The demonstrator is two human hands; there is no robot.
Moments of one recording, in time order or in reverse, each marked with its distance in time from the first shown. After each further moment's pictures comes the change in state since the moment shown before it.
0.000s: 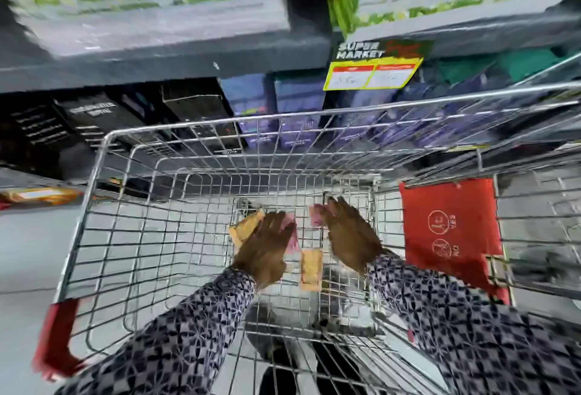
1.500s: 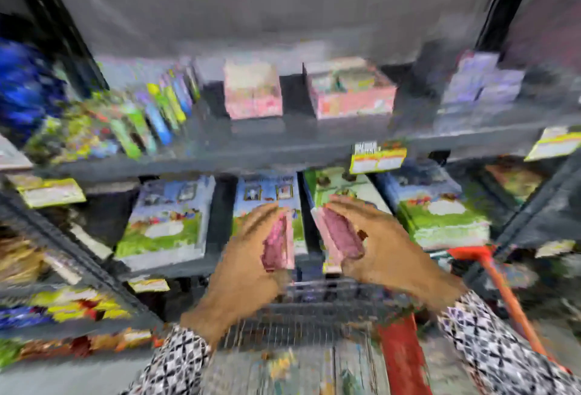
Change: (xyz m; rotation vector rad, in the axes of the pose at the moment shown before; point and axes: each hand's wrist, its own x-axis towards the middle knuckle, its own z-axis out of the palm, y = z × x) left_hand -0.248 0.155 -0.479 -0.427 0.830 0.041; right_hand -0.184 -0.253 -0.485 0.144 0.520 -0.328
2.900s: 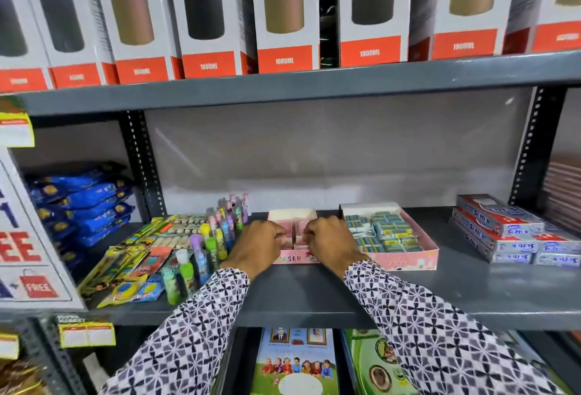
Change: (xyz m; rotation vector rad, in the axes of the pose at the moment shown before) left_hand 0.264 -0.004 -0.140 0.482 0.156 0.025; right_hand 0.320 -0.038 -0.034 -0.354 0.226 0.011
